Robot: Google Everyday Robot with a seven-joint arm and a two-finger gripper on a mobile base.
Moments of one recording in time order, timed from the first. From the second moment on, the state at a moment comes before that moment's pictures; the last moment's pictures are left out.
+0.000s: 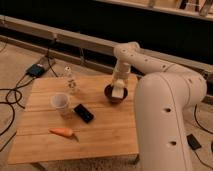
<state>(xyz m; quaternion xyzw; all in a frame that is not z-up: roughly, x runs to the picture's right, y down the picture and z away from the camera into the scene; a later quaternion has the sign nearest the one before) 0.092 -0.018 0.899 -0.24 0.21 0.72 0.62</state>
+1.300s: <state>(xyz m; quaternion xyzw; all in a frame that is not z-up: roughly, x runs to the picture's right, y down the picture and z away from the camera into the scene) 0.067 0.010 0.792 -0.27 0.20 0.67 0.66</state>
